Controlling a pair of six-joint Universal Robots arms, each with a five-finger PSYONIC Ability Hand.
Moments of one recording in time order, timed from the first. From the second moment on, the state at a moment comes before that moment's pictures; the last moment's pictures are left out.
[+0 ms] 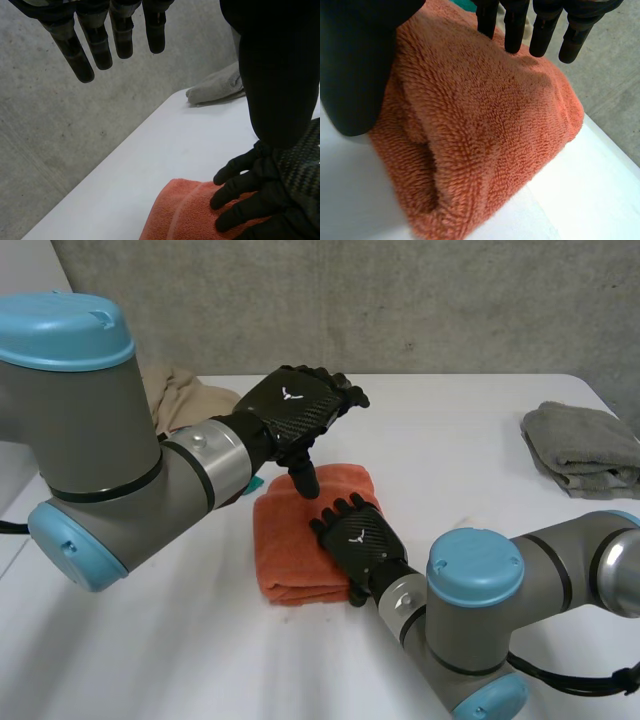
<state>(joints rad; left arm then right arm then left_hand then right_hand) 4.13 -2.01 -1.14 3.00 -1.26 3.45 2.27 -0.91 1.58 -0.41 1.48 2.68 0.26 0.26 0.26 0.26 0.07 0.26 0.25 0.26 0.26 0.09</state>
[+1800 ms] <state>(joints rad) 4.15 -1.97 -1.17 3.04 -1.27 3.44 1.22 -0.63 1.06 -0.62 0.87 2.85 0.25 0.26 0.26 0.25 0.07 0.22 0.21 0.20 0.20 0.05</state>
